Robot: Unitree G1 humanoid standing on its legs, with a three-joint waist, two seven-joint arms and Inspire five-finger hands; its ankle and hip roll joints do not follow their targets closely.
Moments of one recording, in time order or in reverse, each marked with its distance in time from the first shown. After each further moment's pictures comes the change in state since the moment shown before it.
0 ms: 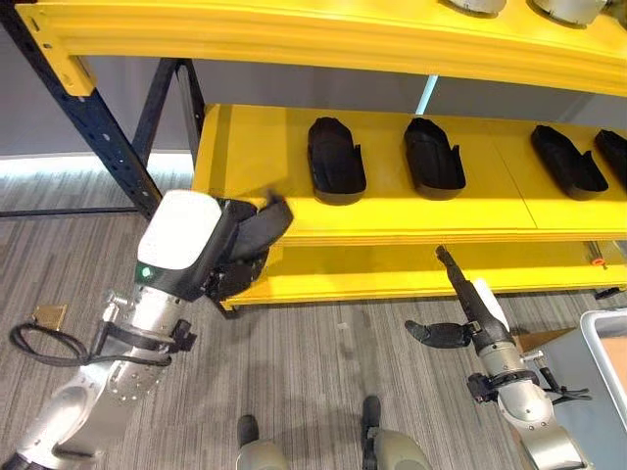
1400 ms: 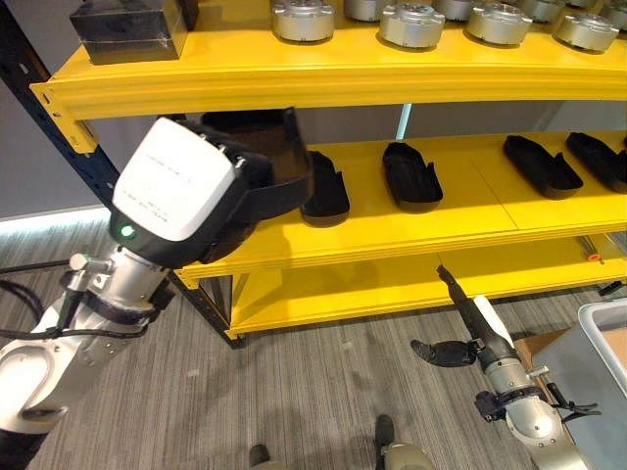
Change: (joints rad) left arm 0.072 0.126 0.072 0.105 0.181 -0.092 0.020; right arm 0.081 -0.046 0.005 0.009 -0.001 -0.006 0.003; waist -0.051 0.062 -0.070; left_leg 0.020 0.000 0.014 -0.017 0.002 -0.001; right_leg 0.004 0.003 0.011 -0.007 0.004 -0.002
